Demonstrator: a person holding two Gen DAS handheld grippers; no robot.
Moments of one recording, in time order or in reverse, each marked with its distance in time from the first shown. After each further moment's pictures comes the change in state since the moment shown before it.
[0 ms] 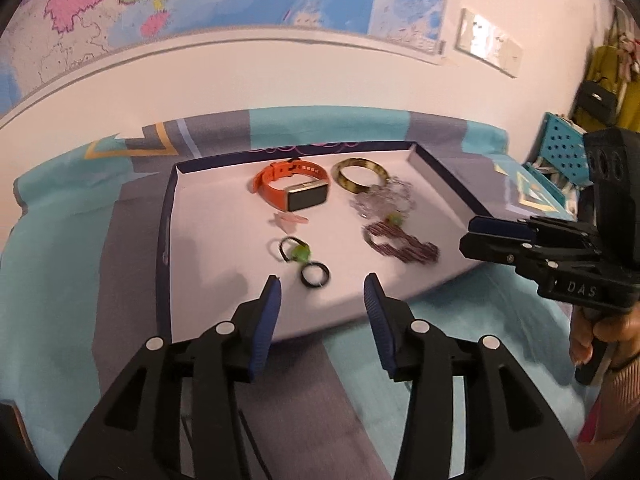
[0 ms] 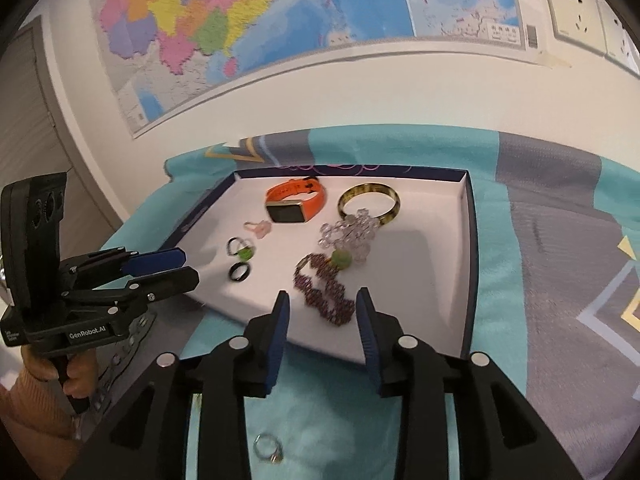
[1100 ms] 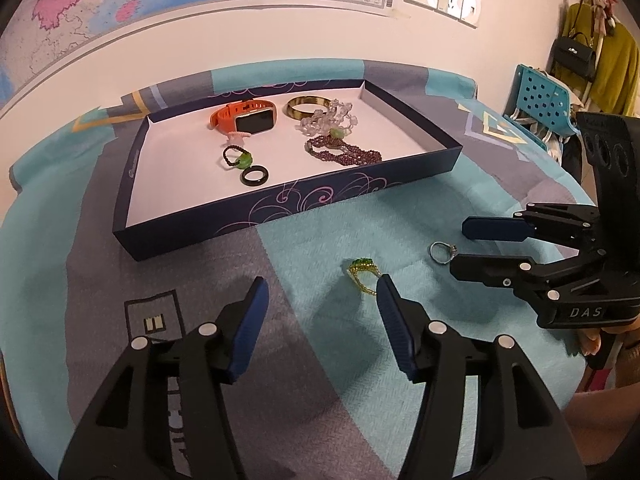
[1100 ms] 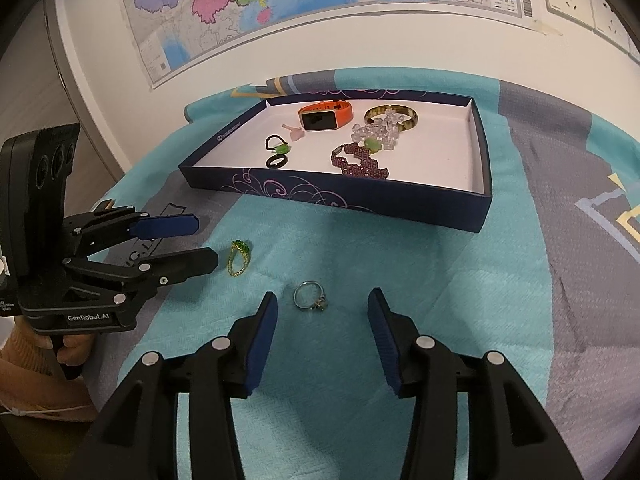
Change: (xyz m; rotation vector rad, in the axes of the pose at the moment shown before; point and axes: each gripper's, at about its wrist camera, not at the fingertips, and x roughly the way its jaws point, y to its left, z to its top) left arm -0.012 -0.041 -0.064 0.078 0.086 -0.013; right arm -0.018 0.031 -0.079 -0.035 0.100 -0.014
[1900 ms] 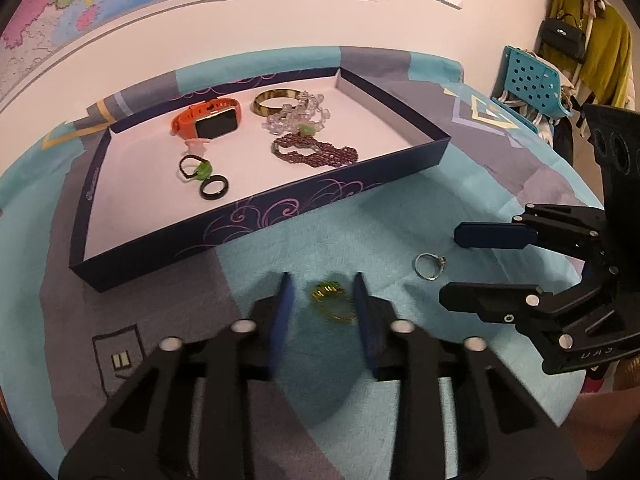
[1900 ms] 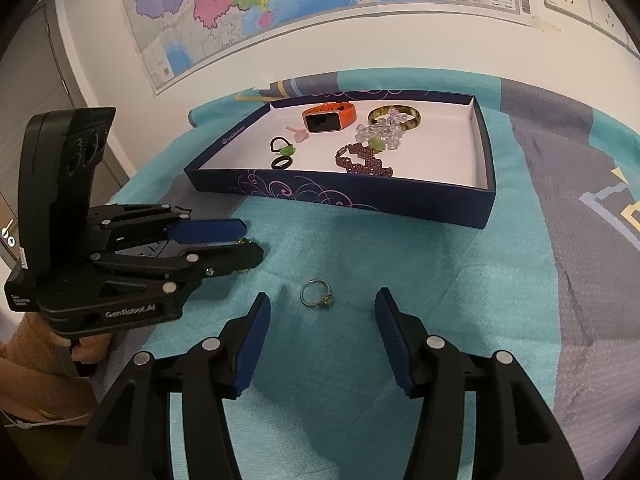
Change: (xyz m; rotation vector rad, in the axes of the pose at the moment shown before) left arm 0.023 -0.018 0.017 0.060 0.047 -0.046; right arm -0.001 -0.005 -0.002 0.027 -0.016 0.038
